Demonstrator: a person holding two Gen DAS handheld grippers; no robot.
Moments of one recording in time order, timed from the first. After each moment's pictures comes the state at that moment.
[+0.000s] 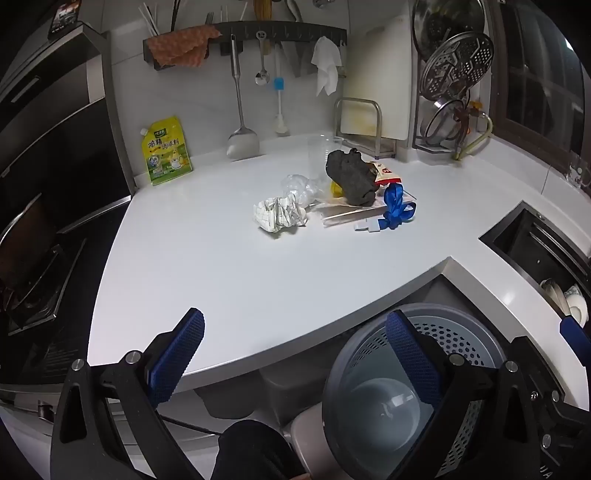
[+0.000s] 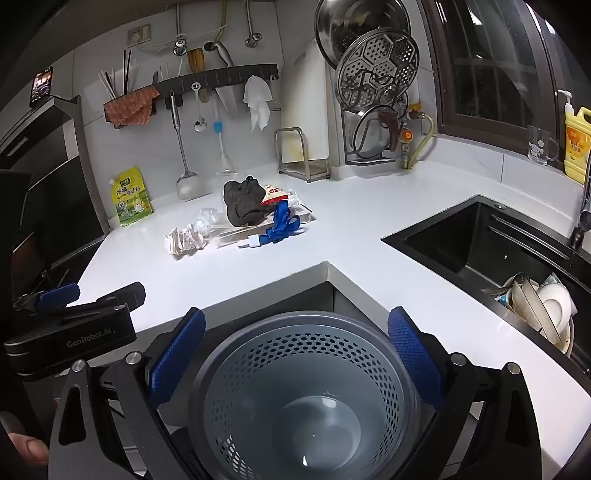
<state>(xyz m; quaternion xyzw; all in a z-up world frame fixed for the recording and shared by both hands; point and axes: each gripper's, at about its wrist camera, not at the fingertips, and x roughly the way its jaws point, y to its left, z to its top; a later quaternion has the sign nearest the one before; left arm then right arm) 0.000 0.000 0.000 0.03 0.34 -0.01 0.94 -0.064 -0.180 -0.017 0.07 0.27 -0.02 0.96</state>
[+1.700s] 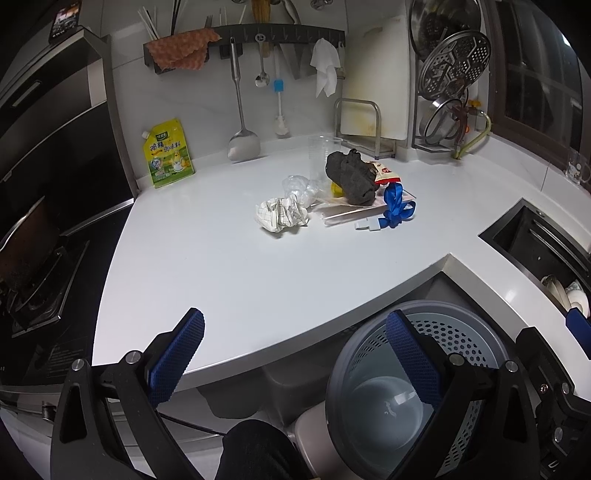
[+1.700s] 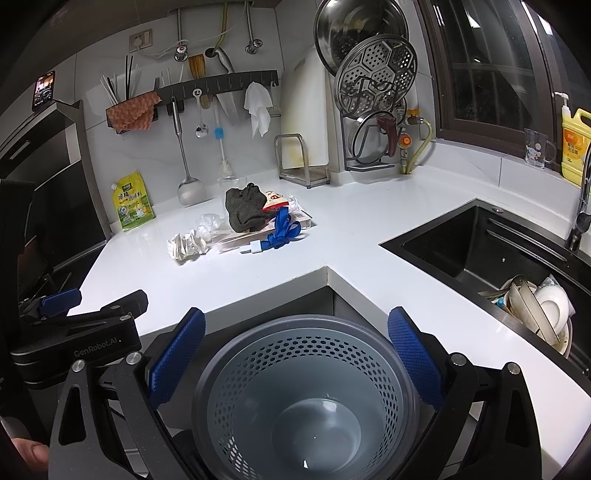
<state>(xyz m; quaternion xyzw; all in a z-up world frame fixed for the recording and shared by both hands) -0.002 0.002 0.001 0.04 0.33 -0.01 0.94 -0.070 -0.184 -0.012 0.07 0.26 -0.02 0.96</state>
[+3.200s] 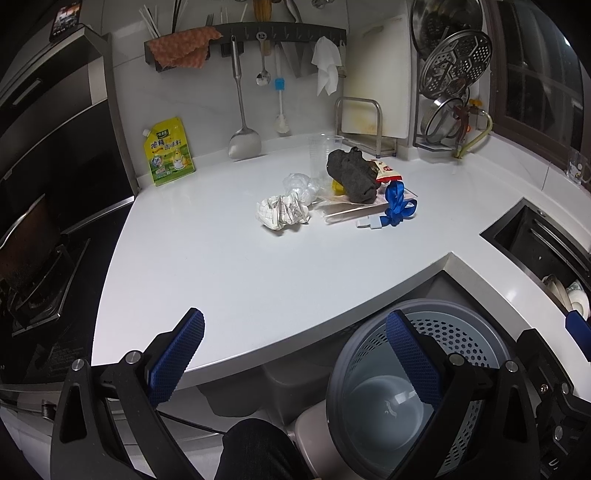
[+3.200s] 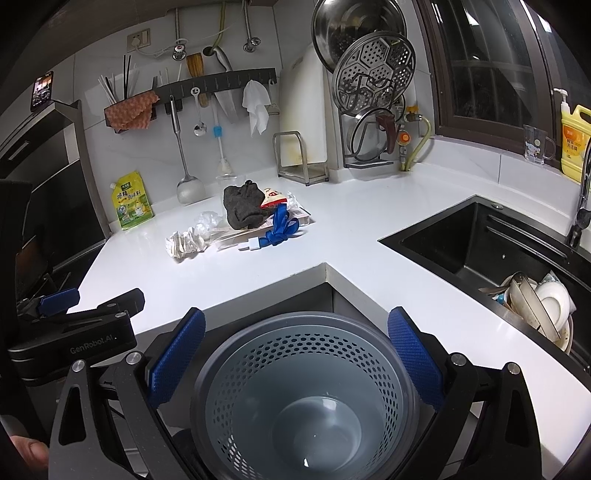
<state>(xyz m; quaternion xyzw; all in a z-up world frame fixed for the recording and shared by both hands) -0.004 0.001 0.000 0.04 0.33 -0.01 0.94 -0.067 -0.185 -0.014 0.08 0.27 -0.02 0.96</state>
